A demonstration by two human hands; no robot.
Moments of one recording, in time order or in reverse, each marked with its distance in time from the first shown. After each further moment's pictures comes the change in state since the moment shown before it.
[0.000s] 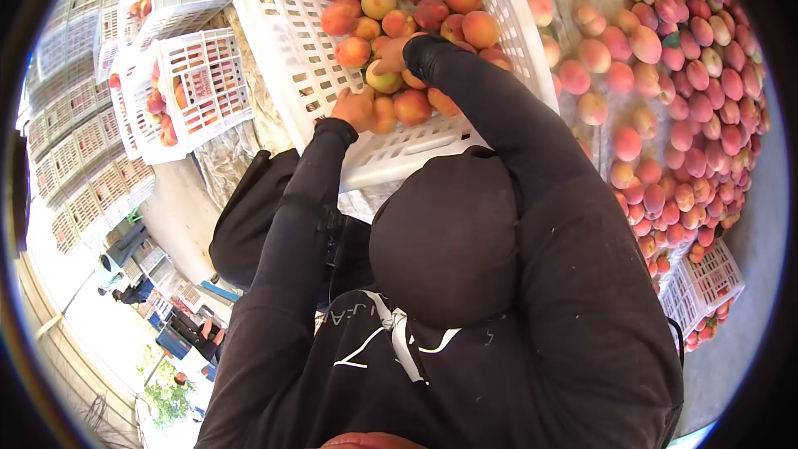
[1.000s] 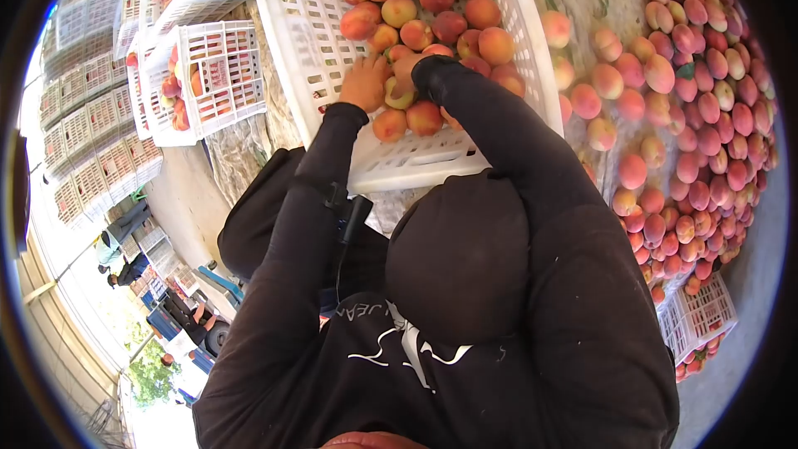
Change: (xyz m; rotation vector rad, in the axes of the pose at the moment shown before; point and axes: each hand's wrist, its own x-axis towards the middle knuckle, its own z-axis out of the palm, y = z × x) left_hand 0.035 -0.007 -0.010 0.057 0.531 -0.001; right_hand 0.009 -0.006 0.017 0.025 0.004 0.076
